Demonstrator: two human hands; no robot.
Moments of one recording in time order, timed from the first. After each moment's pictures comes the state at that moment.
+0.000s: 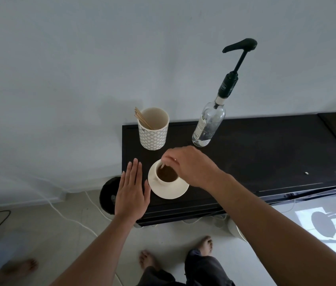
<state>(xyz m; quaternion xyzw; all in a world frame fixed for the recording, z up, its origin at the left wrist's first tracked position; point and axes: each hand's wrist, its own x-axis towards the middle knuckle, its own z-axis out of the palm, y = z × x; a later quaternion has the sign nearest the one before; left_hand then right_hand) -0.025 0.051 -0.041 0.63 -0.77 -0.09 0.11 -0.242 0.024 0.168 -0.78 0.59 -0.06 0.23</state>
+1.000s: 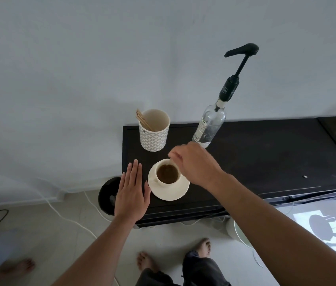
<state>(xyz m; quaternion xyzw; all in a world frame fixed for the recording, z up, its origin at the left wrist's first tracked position) -0.026 0.051 -0.037 0.63 -0.77 -0.09 0.11 -0.247 0.019 0.176 -0.77 0.62 -0.05 0.15</state>
